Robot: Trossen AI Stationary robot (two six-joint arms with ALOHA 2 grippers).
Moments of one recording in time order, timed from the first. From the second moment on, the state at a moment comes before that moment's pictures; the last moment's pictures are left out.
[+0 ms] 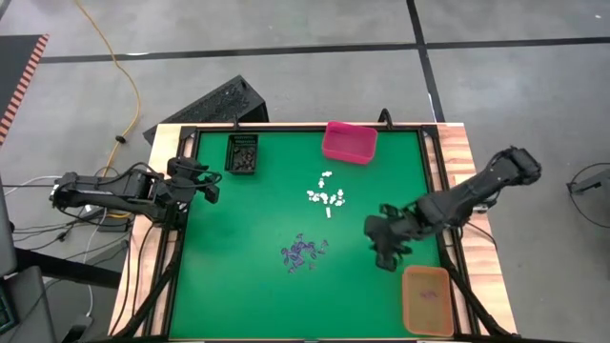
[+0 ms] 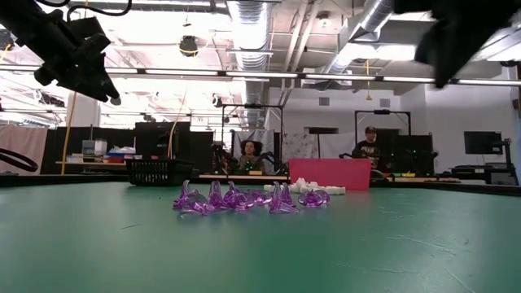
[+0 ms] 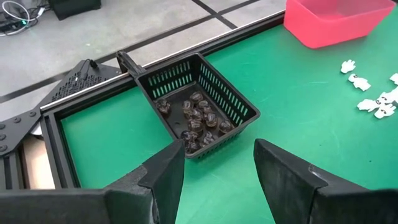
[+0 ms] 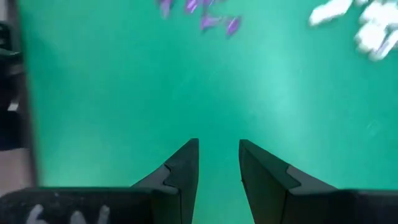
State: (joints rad) left arm -0.07 0.49 0.55 -0.82 -0.82 -0.68; right arm 0.42 1.25 1.00 -0.82 0.12 0.59
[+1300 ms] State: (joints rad) left arm -0.07 0.49 0.55 -0.82 -0.82 -0.70; right arm 0.12 1.79 1.00 0.06 -0.18 -0.04
